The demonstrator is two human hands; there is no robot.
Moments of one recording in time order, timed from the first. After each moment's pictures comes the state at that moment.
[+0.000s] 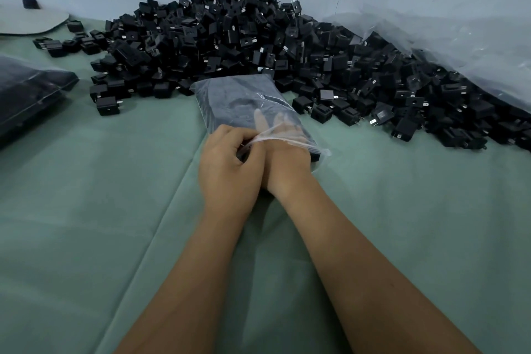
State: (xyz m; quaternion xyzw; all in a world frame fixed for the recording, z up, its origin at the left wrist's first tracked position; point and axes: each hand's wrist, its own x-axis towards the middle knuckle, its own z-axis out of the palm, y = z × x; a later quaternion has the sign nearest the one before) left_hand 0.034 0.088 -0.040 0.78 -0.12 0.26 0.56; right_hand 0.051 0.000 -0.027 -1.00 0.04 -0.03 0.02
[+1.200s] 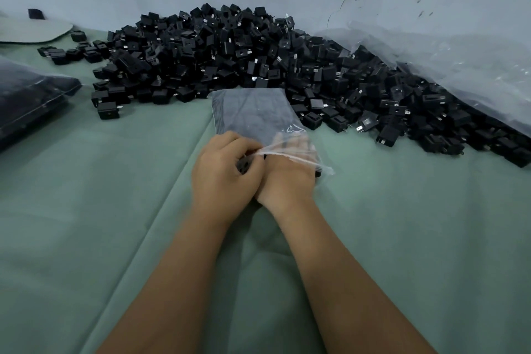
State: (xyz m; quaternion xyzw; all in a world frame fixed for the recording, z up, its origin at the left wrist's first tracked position) left_hand 0.020 0.098 -0.034 0.83 -0.23 0.27 0.43; right_hand 0.029 -0.008 -0.041 -0.99 0.13 -0.01 -0.03
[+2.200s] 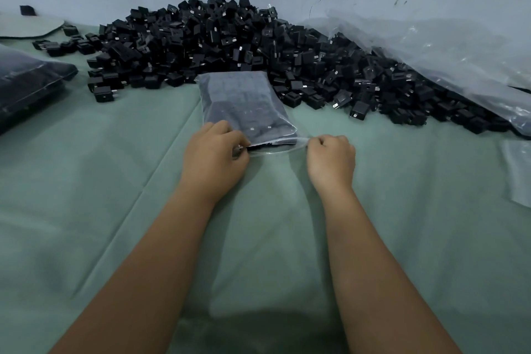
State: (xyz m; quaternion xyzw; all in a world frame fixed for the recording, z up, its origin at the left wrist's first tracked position) left_hand -0.008 0.103 -0.040 0.89 -0.28 0.26 0.27; right_hand -0.046 -0.084 -0.048 -0.87 0.29 -0.22 0.32
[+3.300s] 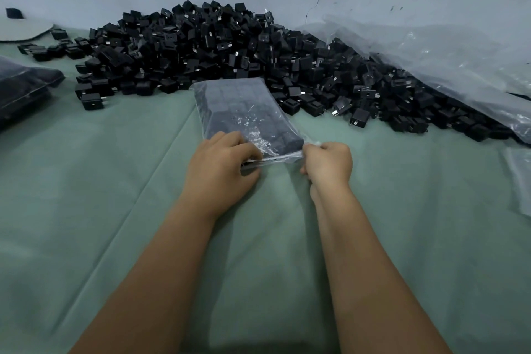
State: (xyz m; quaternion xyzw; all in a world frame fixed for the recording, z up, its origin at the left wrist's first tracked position) left_hand -0.003 0.097 -0.042 0.86 -0.35 0.24 0.27; right_hand -0.024 -0.074 -0.045 -0.71 0.36 -0.26 0.55
